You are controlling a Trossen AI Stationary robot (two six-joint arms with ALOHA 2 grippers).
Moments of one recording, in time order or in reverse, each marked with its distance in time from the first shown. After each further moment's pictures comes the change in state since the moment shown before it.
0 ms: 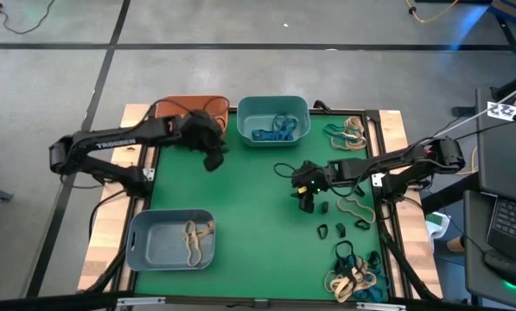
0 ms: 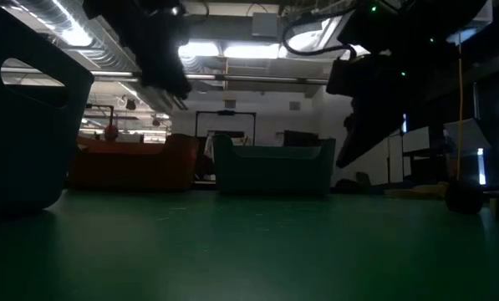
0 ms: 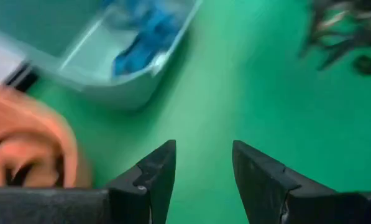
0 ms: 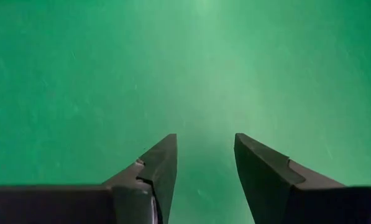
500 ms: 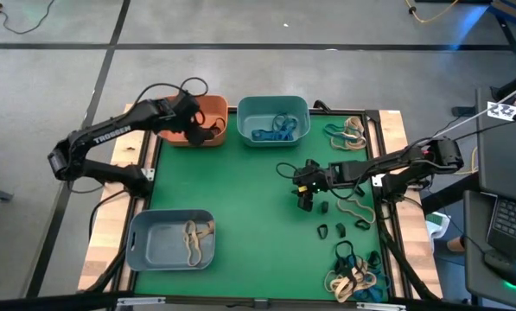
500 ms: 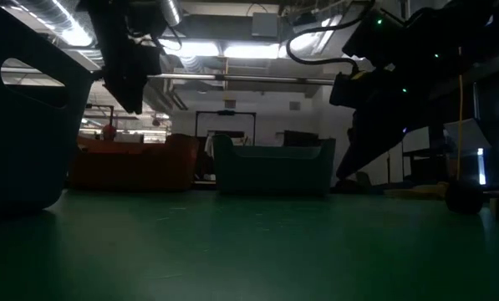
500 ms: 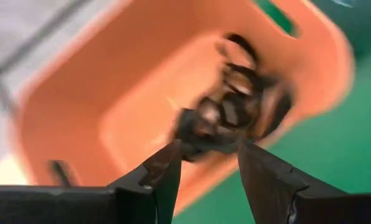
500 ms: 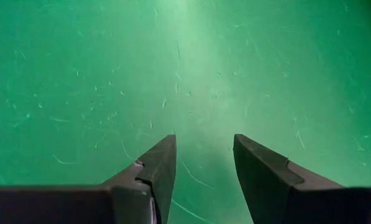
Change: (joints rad) left arm 0.284 0.000 0.096 -0.419 -0.356 -0.056; right arm -0.001 0.018 -0.078 0.124 0.100 0.029
